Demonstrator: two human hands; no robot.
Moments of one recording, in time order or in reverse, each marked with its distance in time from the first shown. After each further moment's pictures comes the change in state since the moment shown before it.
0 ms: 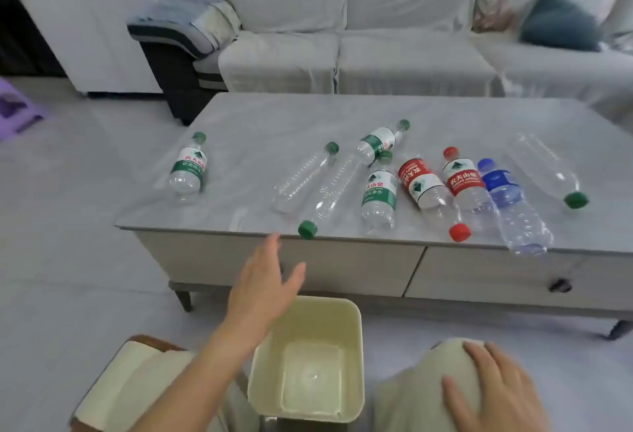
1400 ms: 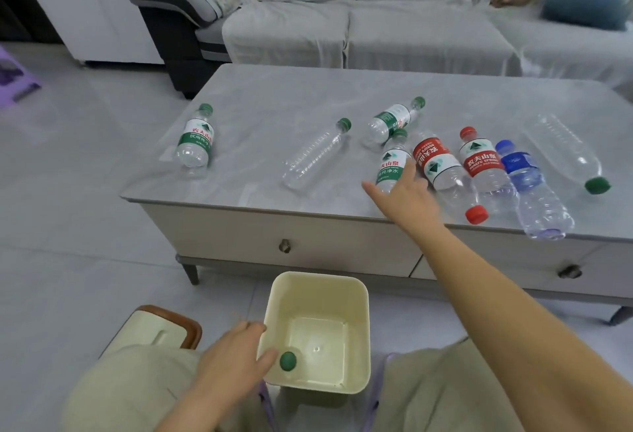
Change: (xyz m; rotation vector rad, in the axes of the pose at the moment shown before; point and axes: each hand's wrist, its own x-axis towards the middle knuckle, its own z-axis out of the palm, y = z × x) left_hand -0.084 -0.106 0.028 0.357 -0.444 -0.033; right_hand 0.202 -0.156 0.004 0.209 -0.107 0.042
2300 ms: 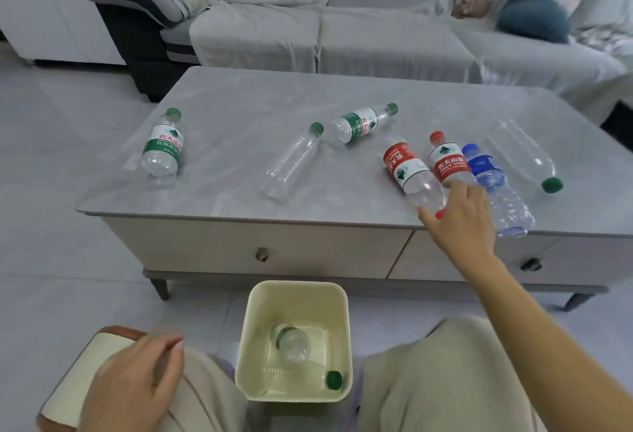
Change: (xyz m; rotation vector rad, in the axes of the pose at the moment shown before) left_hand -0.030 -0.059 -0.043 -0.130 0.537 0.034; right_hand -0.024 0.085 -0.054 -0.211 0.382 -0.097
